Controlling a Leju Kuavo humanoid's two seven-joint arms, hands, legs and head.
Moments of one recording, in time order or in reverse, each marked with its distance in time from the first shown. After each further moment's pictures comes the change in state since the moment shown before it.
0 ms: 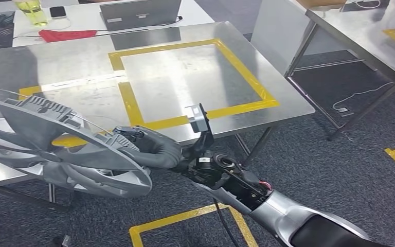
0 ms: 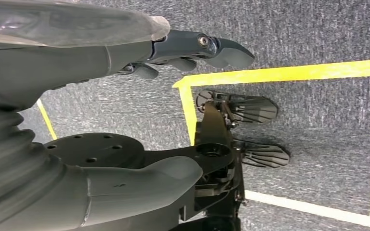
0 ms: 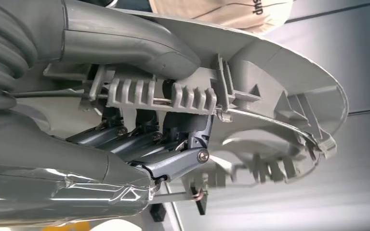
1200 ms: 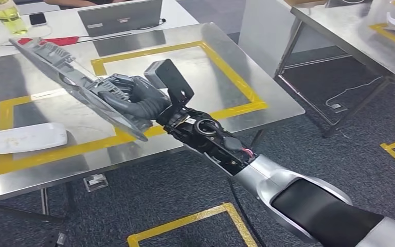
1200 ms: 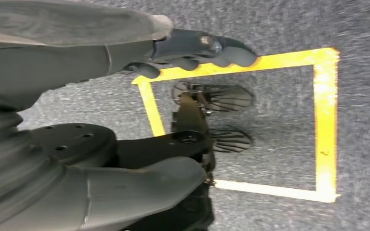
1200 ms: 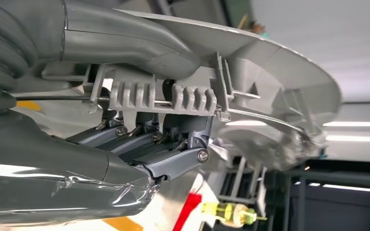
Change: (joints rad) left arm -0.019 0.008 -0.026 -0.001 0.032 -0.033 -0.098; right arm -0.276 0.041 -0.058 0.194 0.326 -0.489 0.015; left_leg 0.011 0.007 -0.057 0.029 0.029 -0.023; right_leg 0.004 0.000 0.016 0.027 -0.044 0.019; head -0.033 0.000
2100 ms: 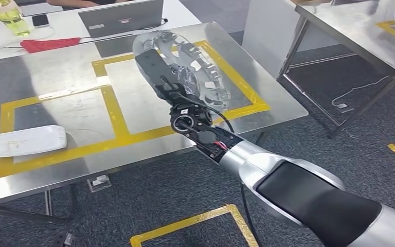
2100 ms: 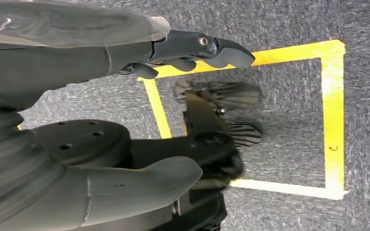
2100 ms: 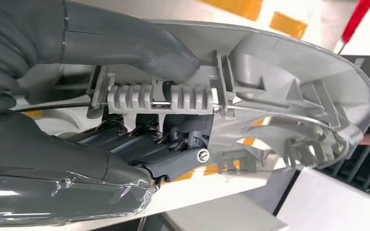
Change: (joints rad) left arm 0.002 -0.016 -0.029 0.000 0.014 0.001 0.000; right arm -0.181 0.076 0.087 0.384 0.491 -0.829 0.404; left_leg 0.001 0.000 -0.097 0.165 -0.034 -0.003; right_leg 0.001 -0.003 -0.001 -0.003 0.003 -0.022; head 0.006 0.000
